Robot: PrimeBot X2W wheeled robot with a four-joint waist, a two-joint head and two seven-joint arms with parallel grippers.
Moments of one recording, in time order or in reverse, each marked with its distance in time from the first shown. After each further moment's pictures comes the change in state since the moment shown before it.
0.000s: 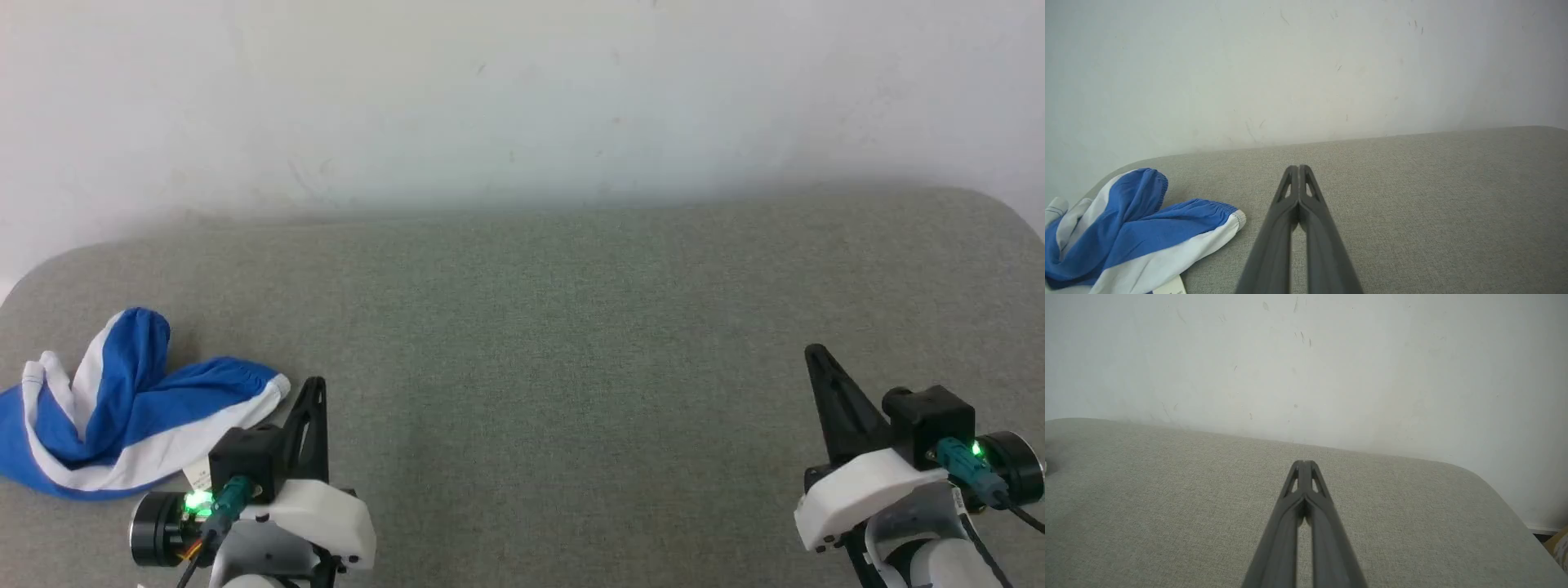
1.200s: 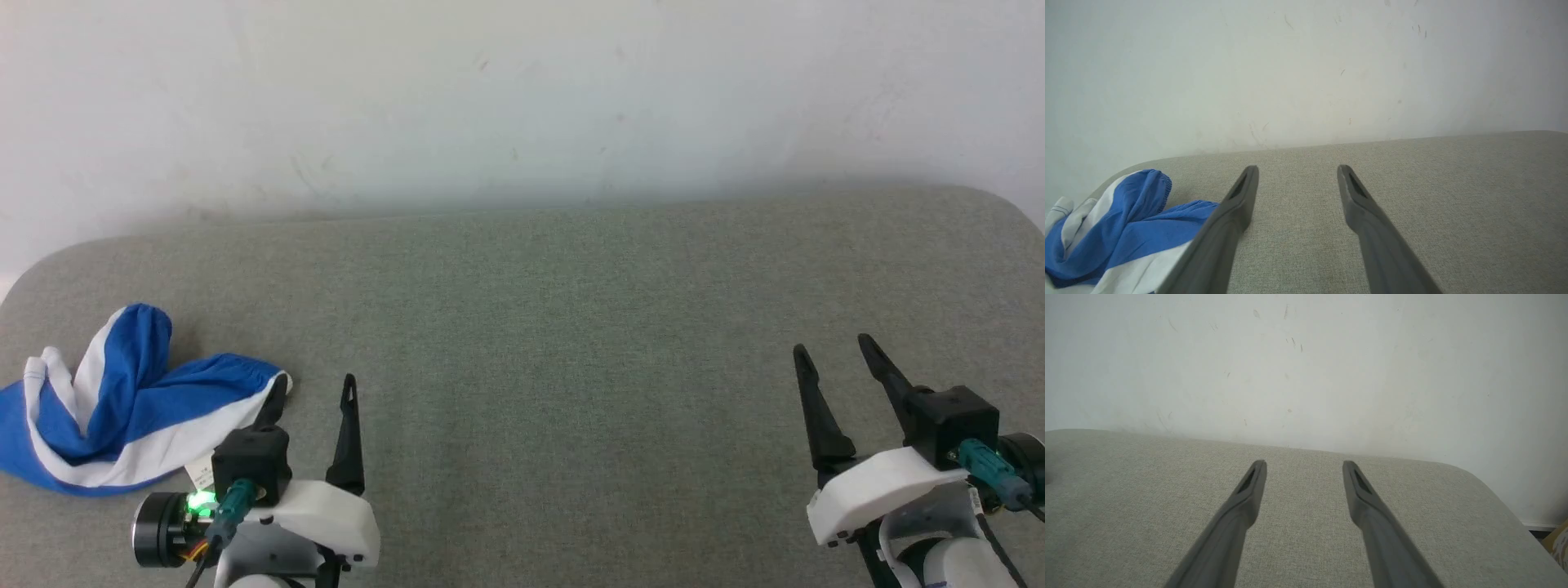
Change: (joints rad) left arm 0.001 0.001 -0.017 -0.002 0.000 0.030 -0.021; right arm 0.000 -0.001 -0.026 -0.001 0.022 0.000 -0.021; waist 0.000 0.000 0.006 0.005
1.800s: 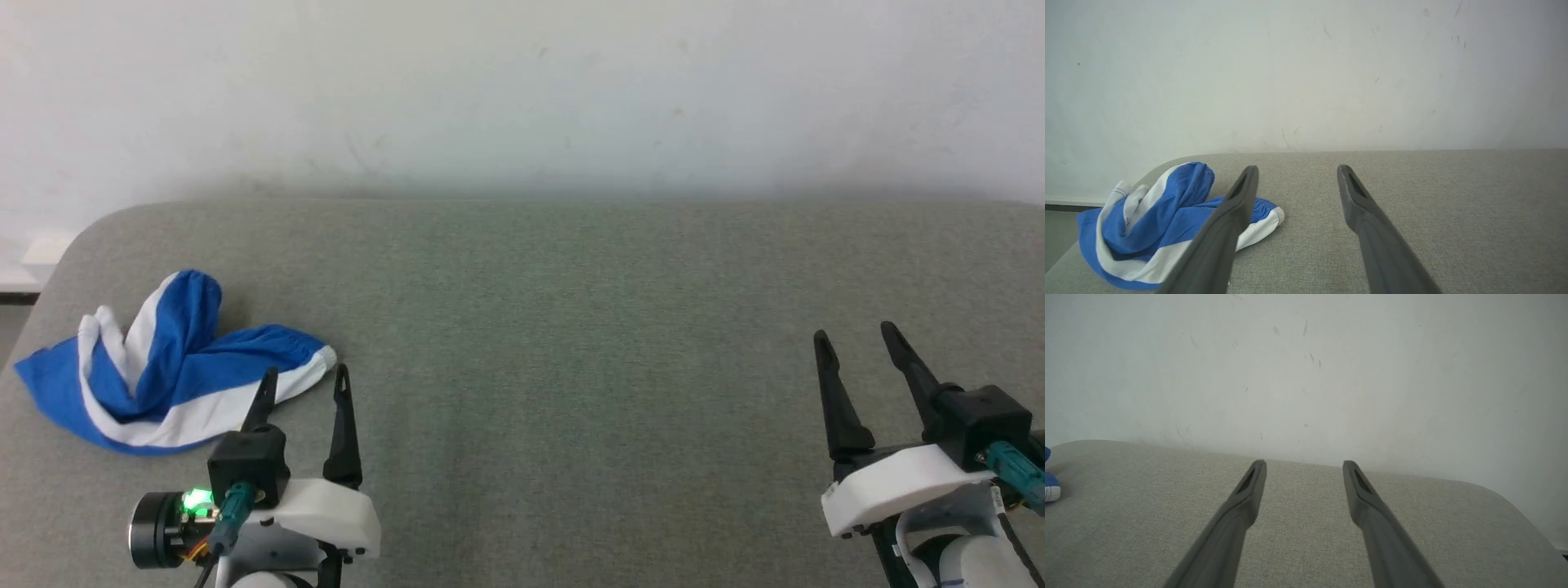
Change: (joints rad) left arm -0.003 0.004 -0.018 -0.013 0.000 0.062 -0.038; right arm 0.000 0.000 -0.027 -0.024 0.016 0.000 -0.036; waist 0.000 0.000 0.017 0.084
